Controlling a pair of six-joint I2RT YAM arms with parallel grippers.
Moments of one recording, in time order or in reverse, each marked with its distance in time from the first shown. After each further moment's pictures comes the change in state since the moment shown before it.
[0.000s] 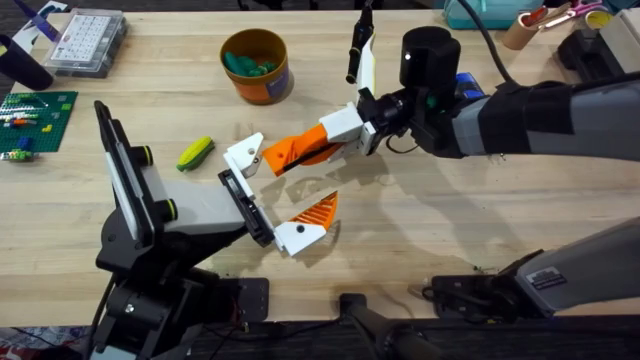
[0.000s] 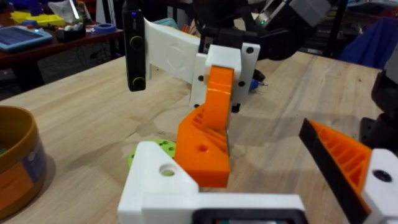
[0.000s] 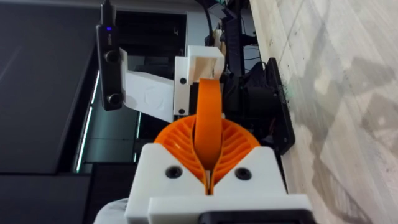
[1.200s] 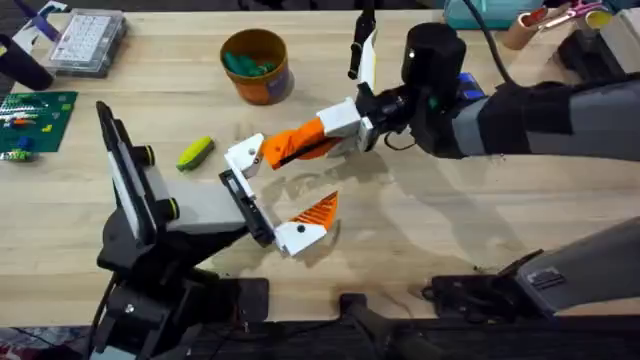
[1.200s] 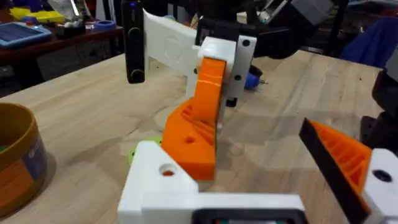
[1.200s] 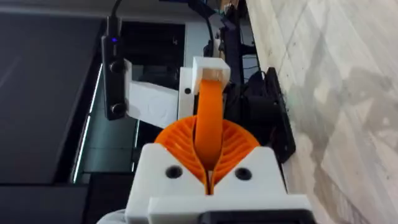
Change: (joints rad) left arm -0.001 0.003 0.005 -0.012 -0.005 0.000; right arm 0.000 0.000 -0.001 0.094 0.040 0.088
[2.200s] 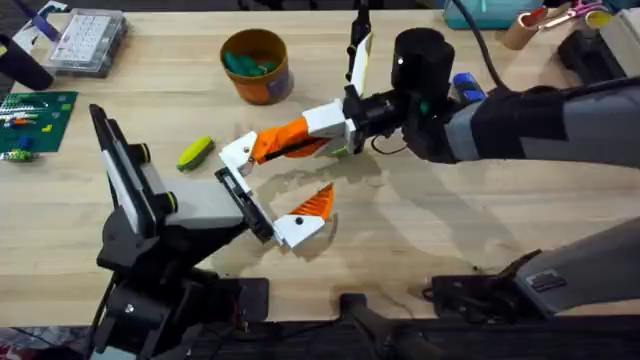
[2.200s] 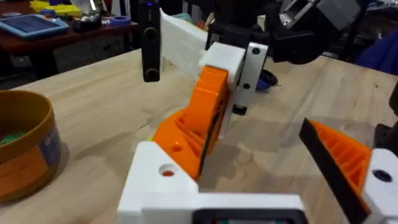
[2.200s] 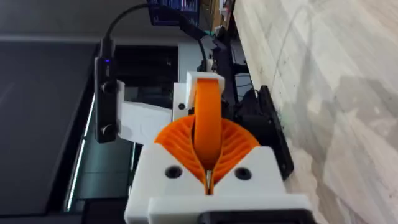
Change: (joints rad) left arm 0.010 0.000 0.000 -0.005 -0.050 -0.020; right arm 0.056 0.000 0.000 -0.017 0.143 0.013
